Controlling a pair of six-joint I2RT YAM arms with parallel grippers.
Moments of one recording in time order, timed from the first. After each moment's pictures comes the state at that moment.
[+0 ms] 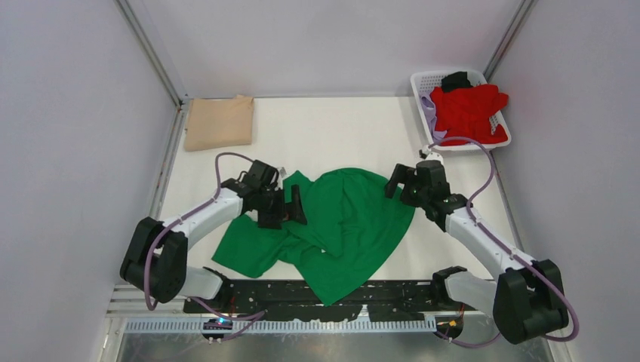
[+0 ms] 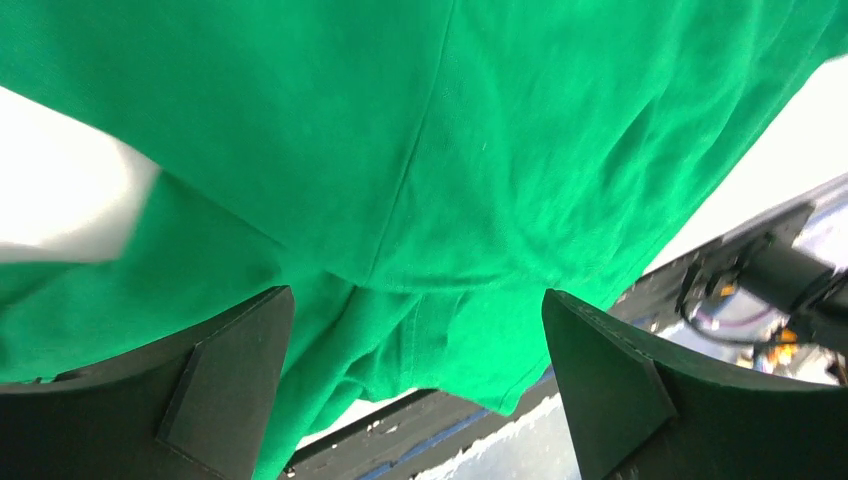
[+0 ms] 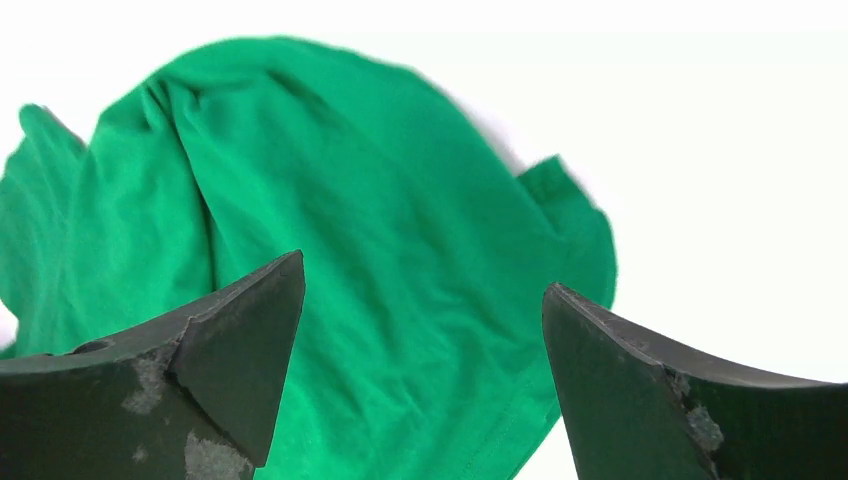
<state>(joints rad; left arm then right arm) -0.48 1.38 0.75 -0.50 0.38 -0.58 0.27 1.14 0.60 -0.22 0.01 0.50</state>
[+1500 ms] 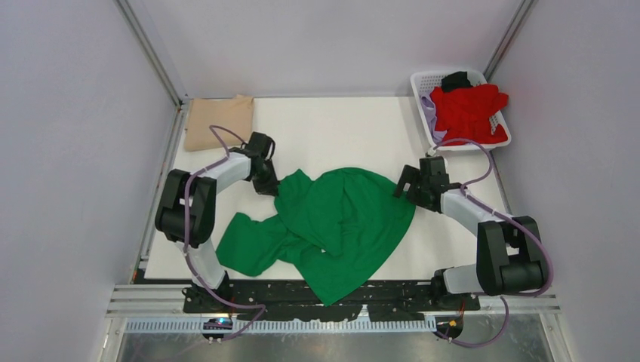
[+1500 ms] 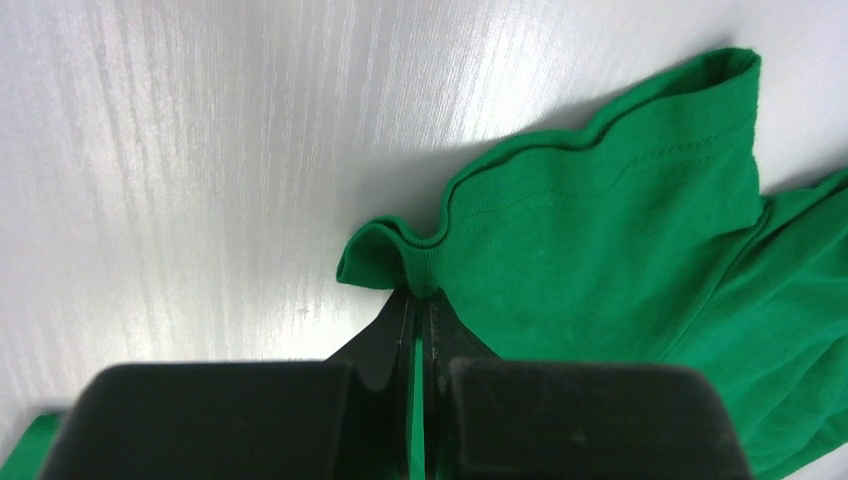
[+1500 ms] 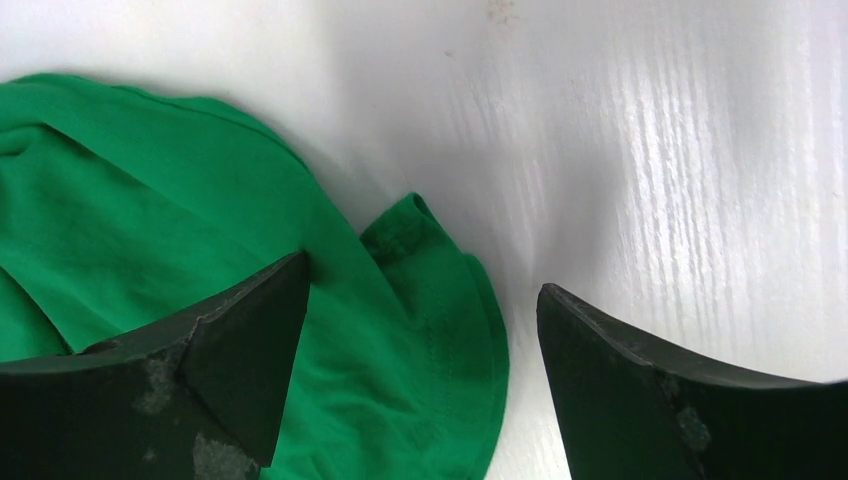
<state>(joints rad) -0.29 1.81 1.14 -0.55 0.06 -0.59 0.12 1.39 0.65 -0.18 0.04 0.49</state>
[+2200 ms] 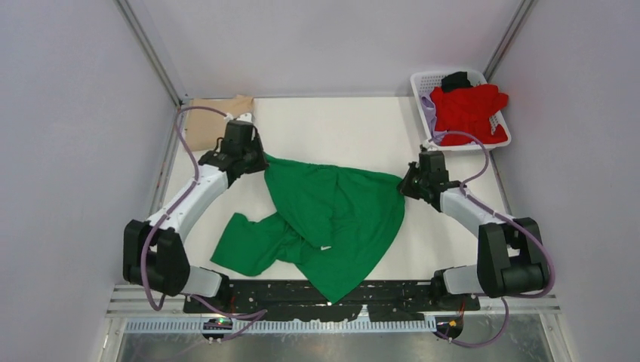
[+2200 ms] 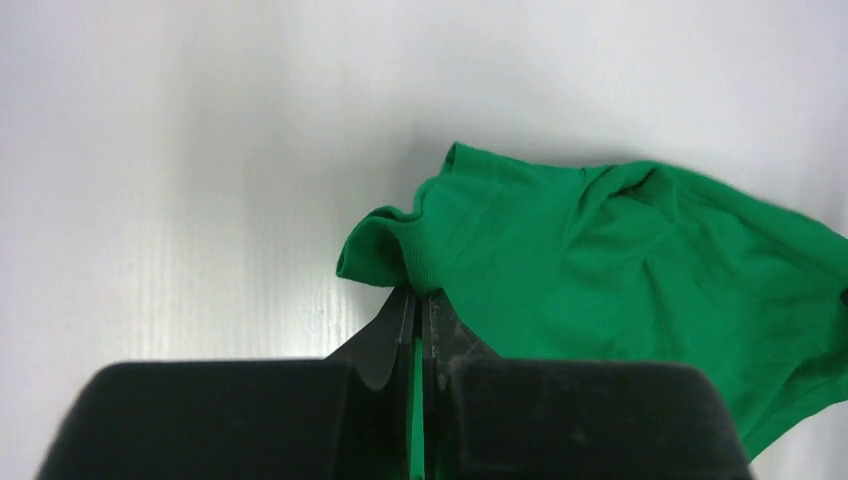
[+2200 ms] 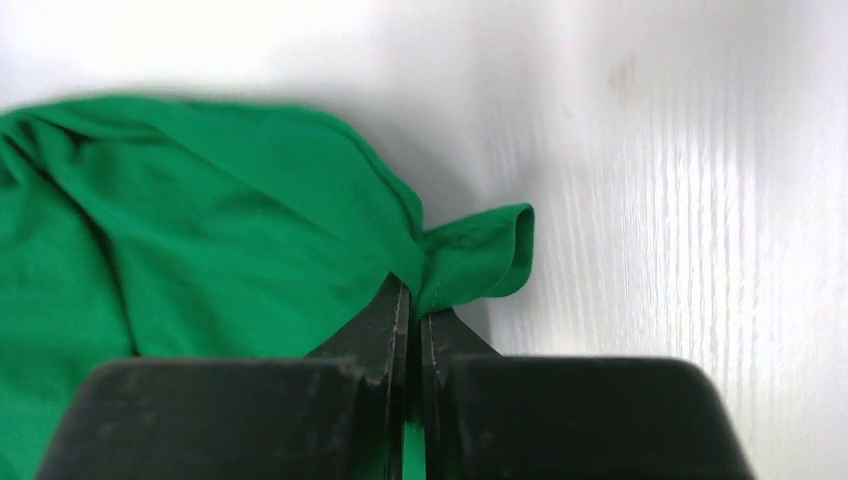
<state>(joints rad) -0.29 1.44 1.07 -0.42 -0.02 -0.47 0.14 1.38 0.63 -0.11 -0.06 0.47</state>
